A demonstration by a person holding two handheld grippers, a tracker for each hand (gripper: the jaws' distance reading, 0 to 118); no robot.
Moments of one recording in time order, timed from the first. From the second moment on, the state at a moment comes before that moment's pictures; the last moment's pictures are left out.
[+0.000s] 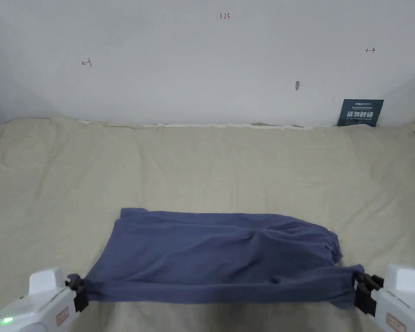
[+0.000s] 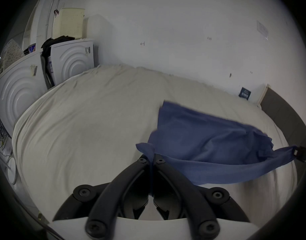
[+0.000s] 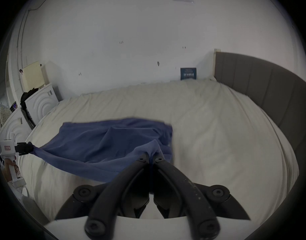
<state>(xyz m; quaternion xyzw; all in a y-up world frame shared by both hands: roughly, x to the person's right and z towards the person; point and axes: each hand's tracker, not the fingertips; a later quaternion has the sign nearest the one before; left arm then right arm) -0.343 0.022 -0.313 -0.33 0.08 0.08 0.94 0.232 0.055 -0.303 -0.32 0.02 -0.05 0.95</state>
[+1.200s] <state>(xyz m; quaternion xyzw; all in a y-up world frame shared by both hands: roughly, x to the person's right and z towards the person) -0.288 0.146 -0.194 -0.18 0.06 0.04 0.98 0.181 0.155 -0.186 -0.21 -0.02 -0.04 0.98</state>
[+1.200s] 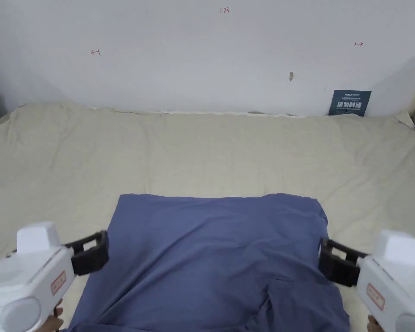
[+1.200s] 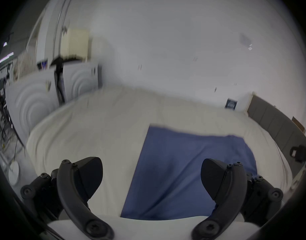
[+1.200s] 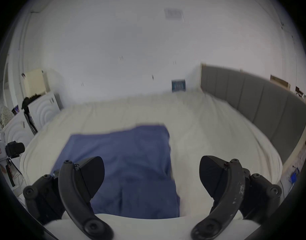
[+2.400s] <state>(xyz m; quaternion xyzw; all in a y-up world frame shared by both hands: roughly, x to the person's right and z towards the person) -0.312 0.059 -0.191 -0.39 0.03 0.04 0.92 0.148 0.184 -0.182 -0.11 -0.04 0.04 0.99</state>
